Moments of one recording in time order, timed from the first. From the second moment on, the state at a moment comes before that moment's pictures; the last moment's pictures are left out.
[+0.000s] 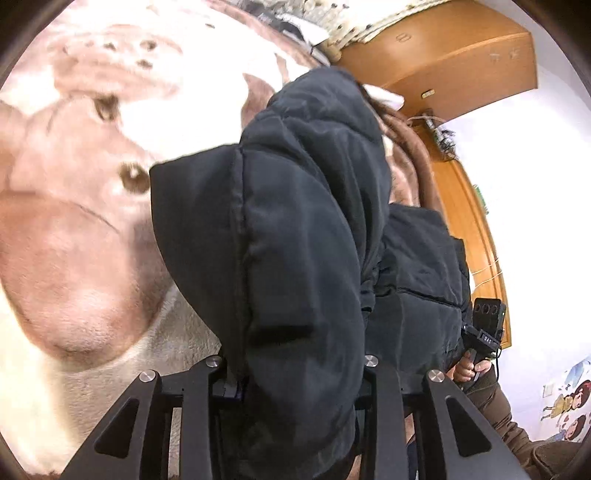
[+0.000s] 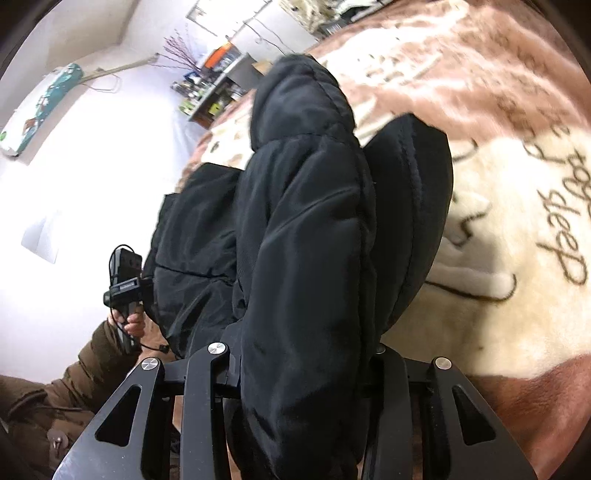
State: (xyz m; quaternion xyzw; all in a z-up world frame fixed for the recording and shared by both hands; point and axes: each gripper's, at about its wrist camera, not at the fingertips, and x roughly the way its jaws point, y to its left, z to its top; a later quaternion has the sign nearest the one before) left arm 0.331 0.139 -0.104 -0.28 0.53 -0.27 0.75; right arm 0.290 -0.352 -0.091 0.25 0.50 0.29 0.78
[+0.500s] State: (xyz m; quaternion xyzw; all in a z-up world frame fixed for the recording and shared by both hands) left arm 0.300 0.227 -0.052 -0.27 0.48 -0.23 0.80; right arm 0.287 -0.329 -0.086 0.23 0.46 0.35 0.79
